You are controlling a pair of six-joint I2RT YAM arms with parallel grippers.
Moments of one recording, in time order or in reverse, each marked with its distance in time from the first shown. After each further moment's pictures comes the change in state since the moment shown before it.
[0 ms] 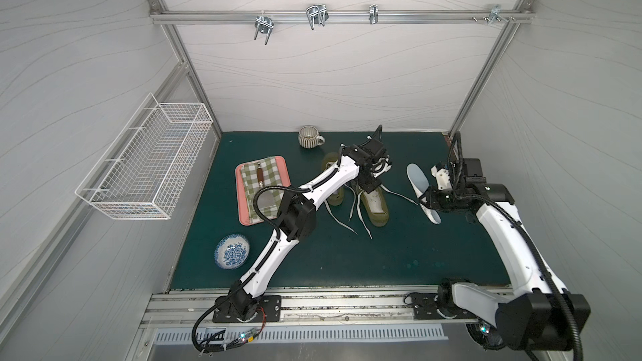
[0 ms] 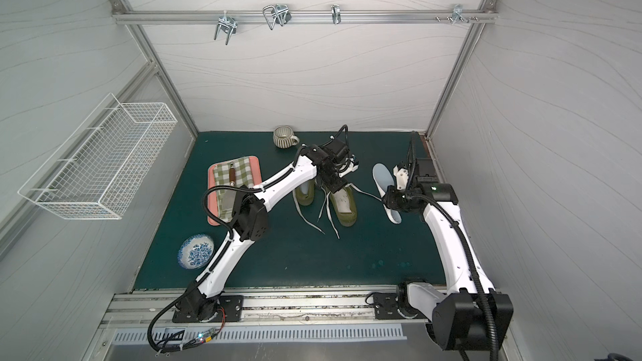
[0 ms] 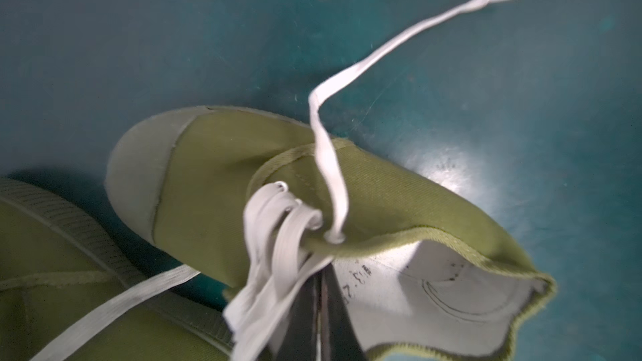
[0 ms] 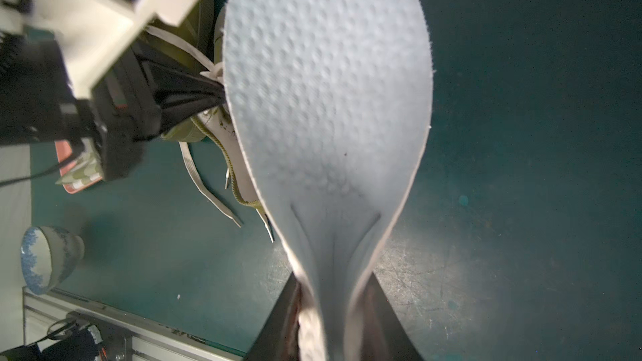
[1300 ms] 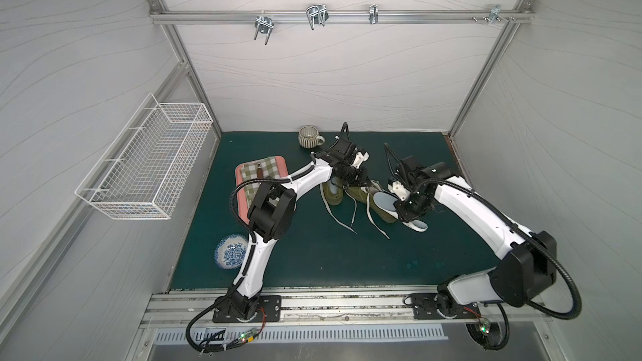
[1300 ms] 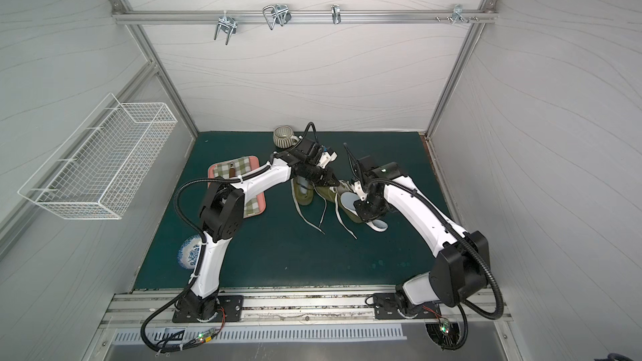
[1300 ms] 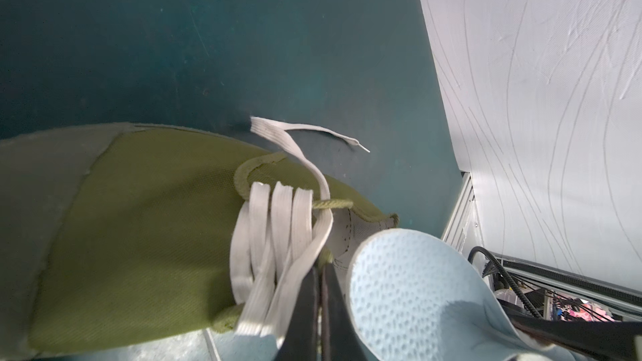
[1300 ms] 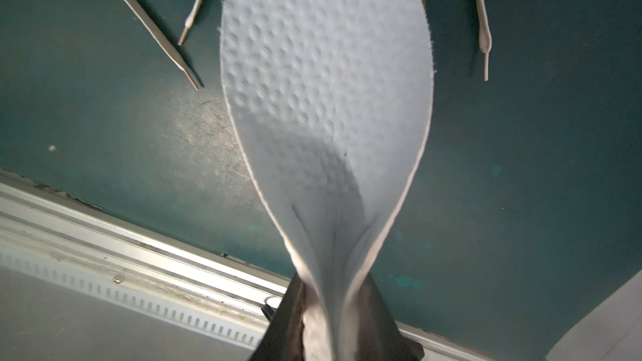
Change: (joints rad) left arm 0.119 -0.270 -0.643 0.627 0.463 -0.565; right arm 0.453 0.300 0.182 -0.290 0.278 -0.131
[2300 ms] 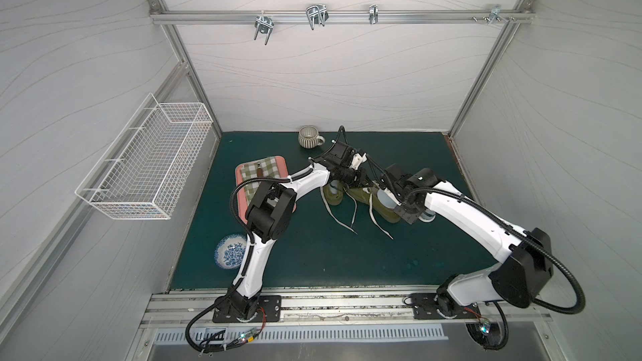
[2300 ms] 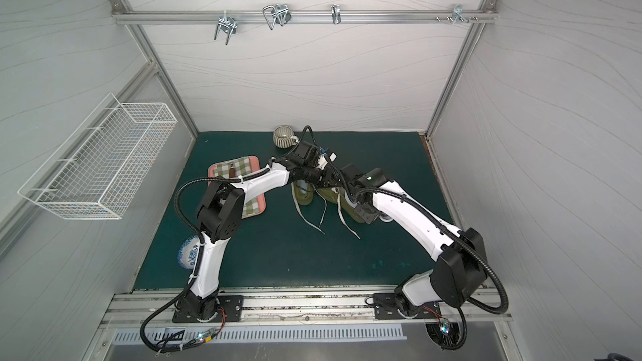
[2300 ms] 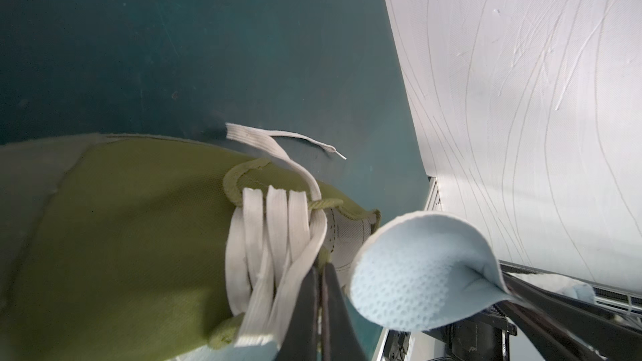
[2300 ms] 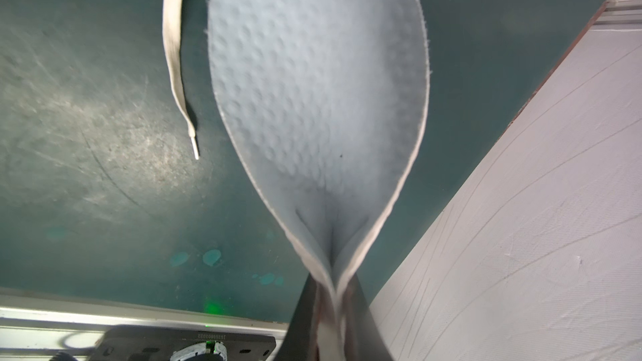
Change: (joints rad) left arm 0.018 -0.016 -0.116 0.203 0.098 -0.107; right arm 0.152 -0.008 -0.024 0.015 0.467 -0.200
